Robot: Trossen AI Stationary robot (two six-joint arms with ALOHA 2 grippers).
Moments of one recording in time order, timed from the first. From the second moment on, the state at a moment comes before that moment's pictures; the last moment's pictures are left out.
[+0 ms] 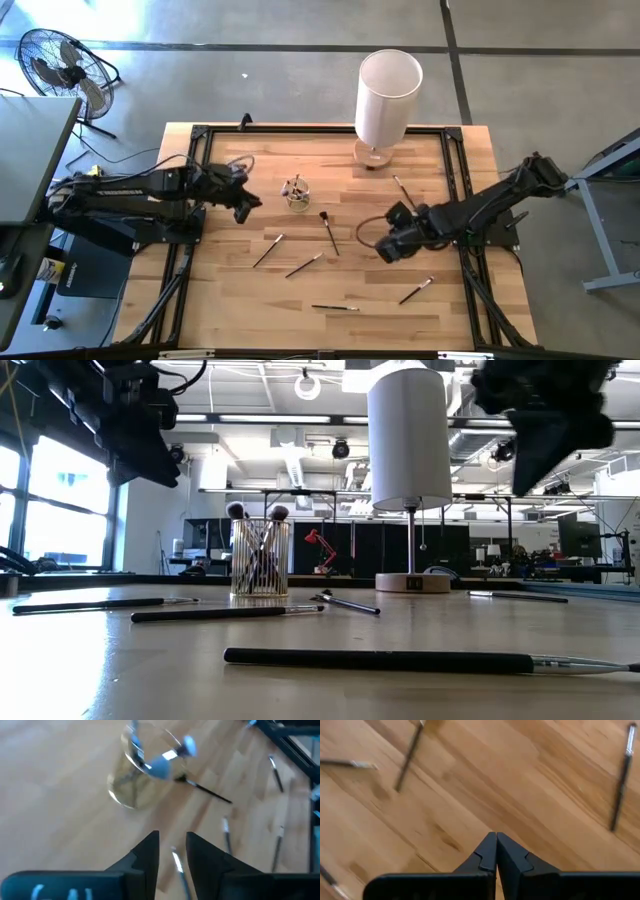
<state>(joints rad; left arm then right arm) 0.13 0.73 0.57 -0.51 0.01 -0.60 0.40 1.38 1.01 -0.99 0.37 1.26</state>
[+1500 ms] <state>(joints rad) -0.12 1.54 0.88 -0.55 -0.06 -0.90 0.59 1.38 0.73 -0.77 0.28 1.39</state>
